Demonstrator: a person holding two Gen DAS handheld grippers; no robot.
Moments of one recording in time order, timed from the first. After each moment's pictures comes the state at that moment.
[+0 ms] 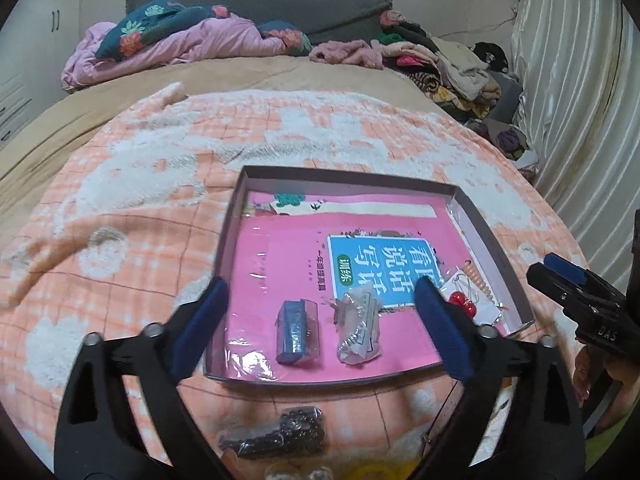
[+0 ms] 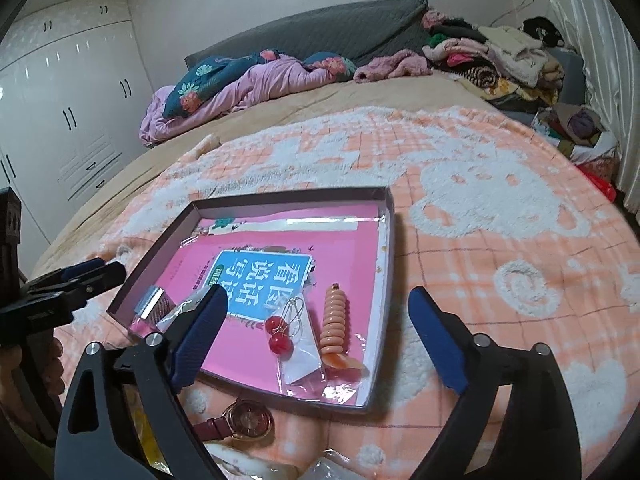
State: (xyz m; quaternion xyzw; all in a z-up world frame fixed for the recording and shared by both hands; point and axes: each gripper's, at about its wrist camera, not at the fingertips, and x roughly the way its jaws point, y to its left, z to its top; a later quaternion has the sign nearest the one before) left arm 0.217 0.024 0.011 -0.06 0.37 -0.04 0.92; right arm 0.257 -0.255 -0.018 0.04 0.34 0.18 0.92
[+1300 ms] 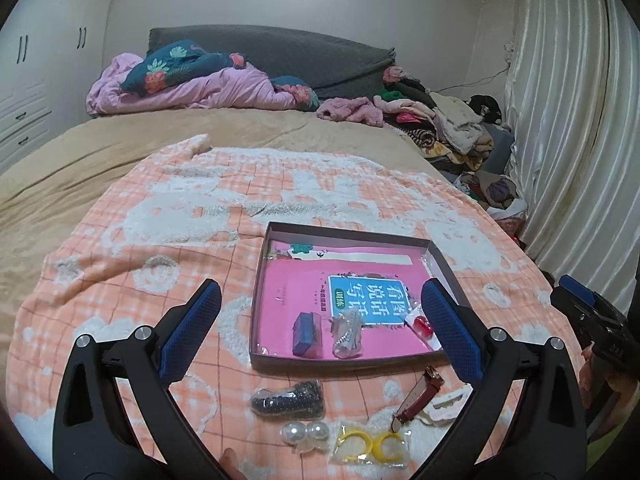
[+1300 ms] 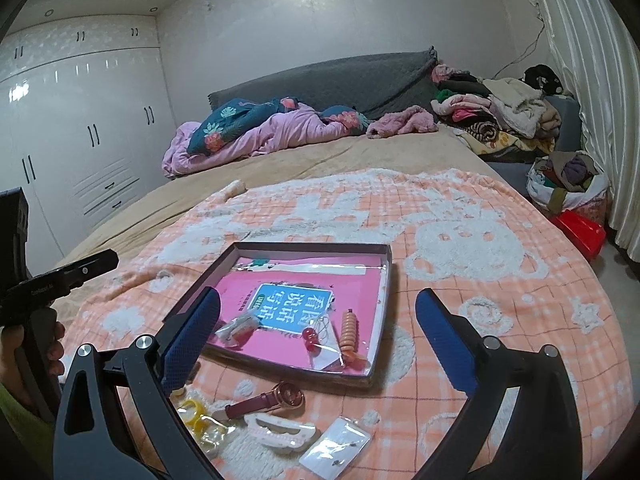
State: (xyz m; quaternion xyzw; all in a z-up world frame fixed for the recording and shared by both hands) left arm 0.139 0.043 0.080 -0.08 0.29 -0.03 0.95; right arm 0.171 -0.271 0.054 0.03 0.25 0.20 0.95
